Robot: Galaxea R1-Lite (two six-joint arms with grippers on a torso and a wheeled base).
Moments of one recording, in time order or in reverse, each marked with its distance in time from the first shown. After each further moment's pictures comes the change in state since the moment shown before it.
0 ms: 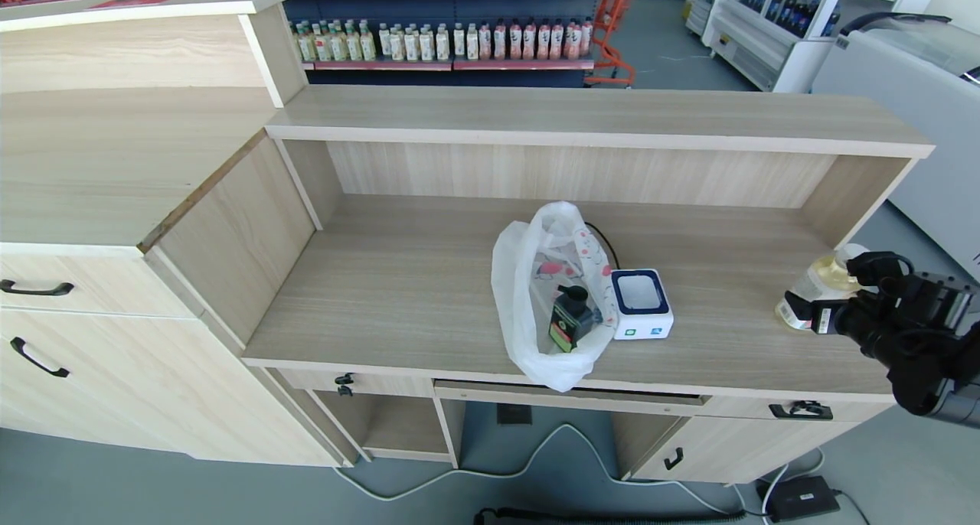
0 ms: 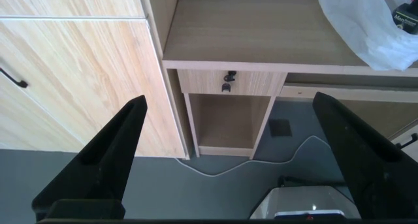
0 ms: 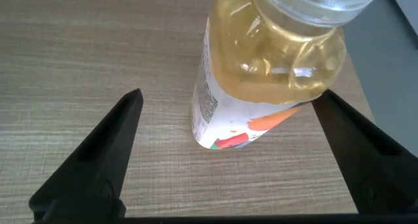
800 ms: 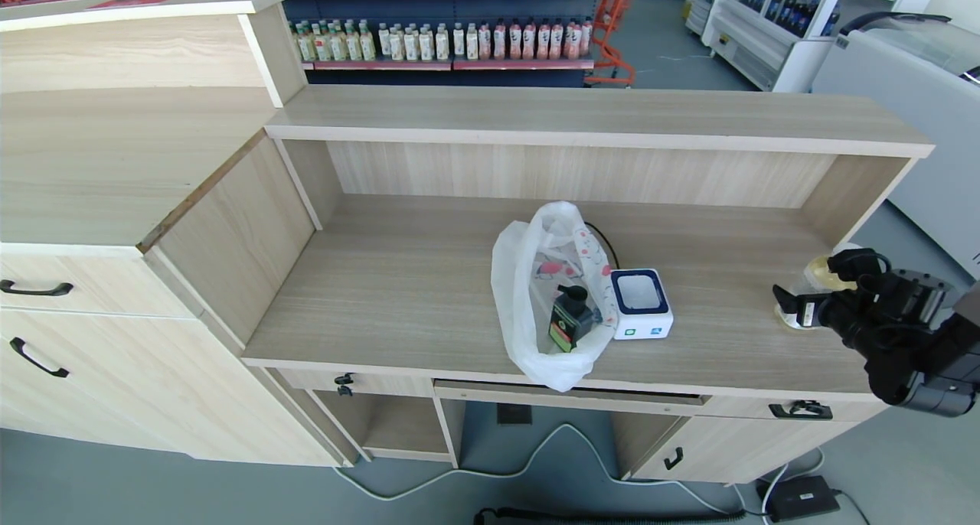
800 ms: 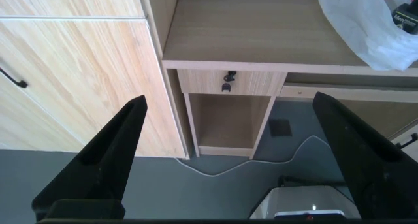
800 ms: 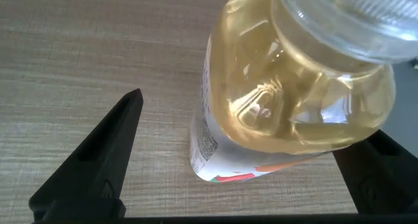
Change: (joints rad) left arm 0.000 0.000 0.000 0.000 0.000 0.000; right arm 0.018 0.098 -0.147 0.003 -0.003 -0.024
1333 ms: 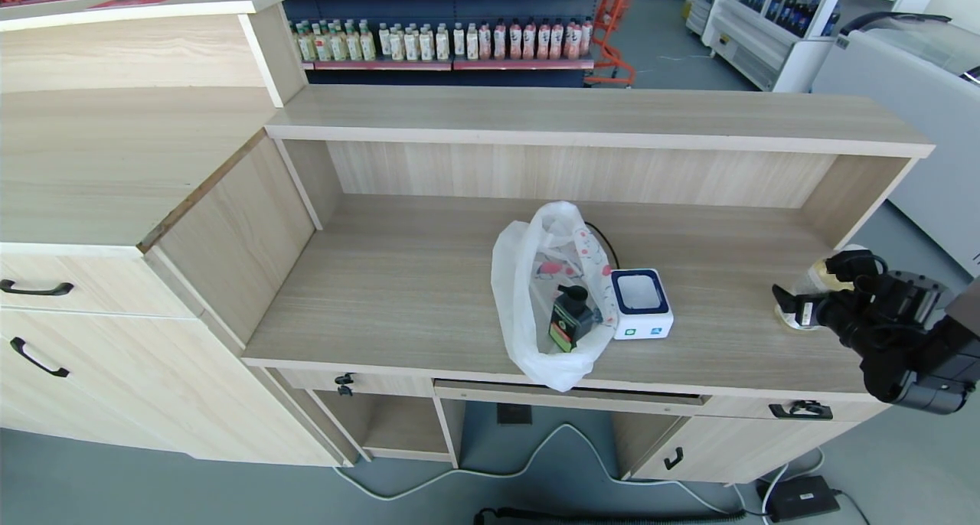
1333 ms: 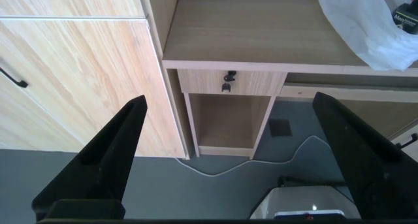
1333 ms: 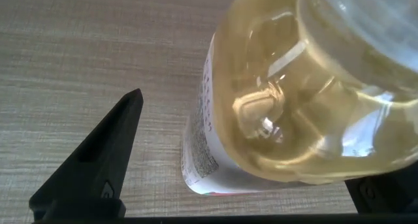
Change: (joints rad) left arm 0.000 0.000 0.000 0.000 0.000 0.000; right arm -0.011 0.048 -0.061 0.008 0.005 0.001
